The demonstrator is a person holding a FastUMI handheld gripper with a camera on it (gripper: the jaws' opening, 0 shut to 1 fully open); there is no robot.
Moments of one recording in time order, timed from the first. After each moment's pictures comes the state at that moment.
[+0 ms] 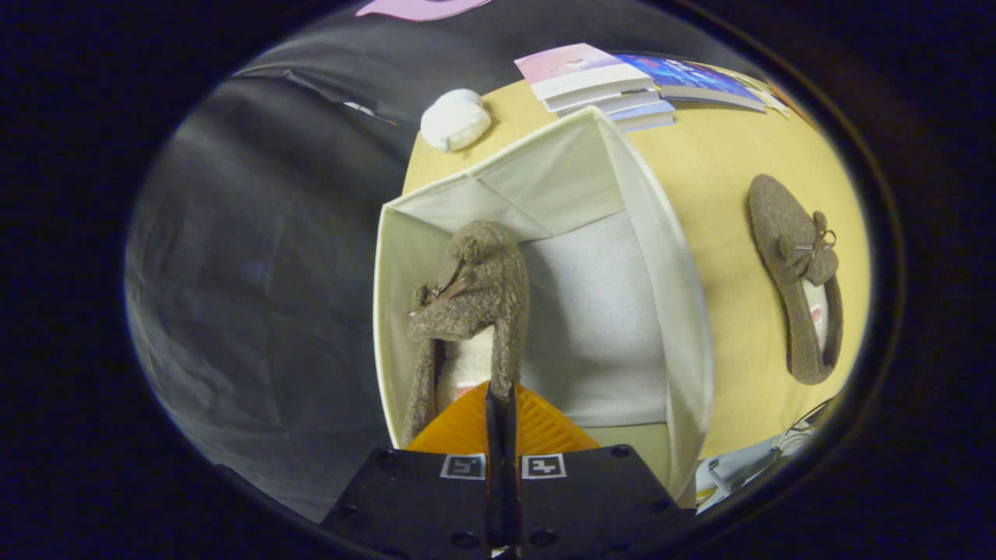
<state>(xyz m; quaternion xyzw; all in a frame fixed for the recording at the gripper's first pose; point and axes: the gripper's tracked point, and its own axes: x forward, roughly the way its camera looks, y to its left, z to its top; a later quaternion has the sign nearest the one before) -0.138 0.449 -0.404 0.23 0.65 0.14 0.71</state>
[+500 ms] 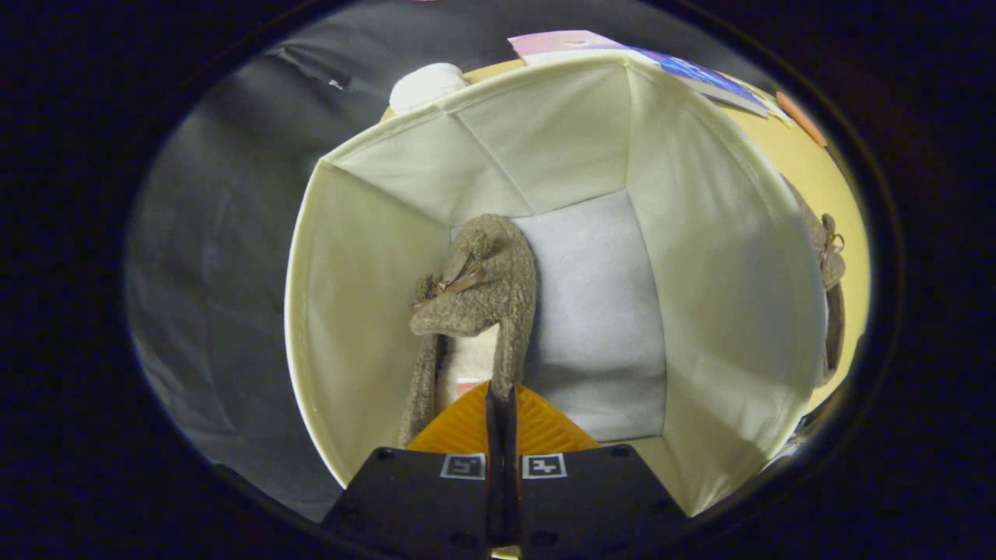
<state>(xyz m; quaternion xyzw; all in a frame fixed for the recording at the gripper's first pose) -0.143 0.459 -0.452 0.16 0.68 0.09 0.71</state>
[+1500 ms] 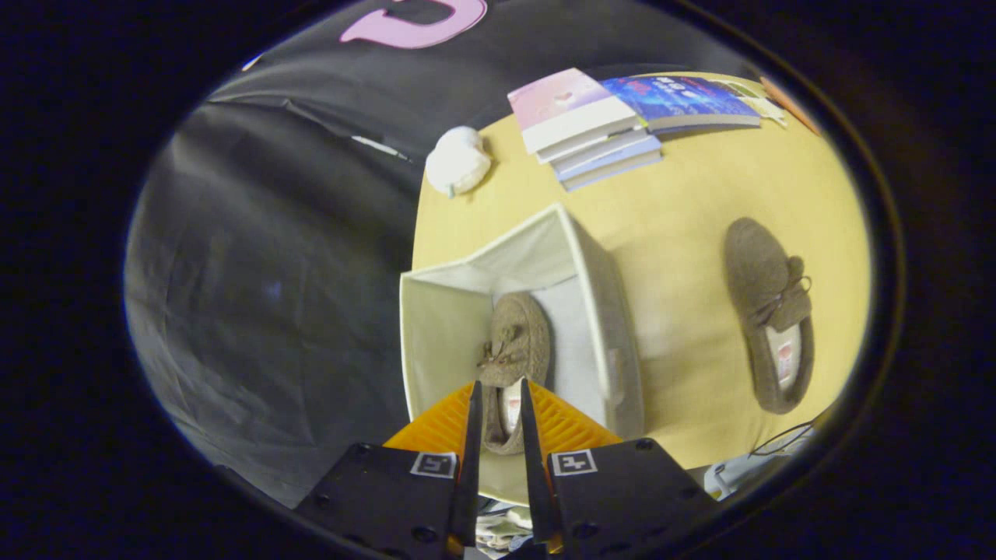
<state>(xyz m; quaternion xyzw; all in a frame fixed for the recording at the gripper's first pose) -0.076 0.387 -0.348 0.29 0.61 0.14 0.72</state>
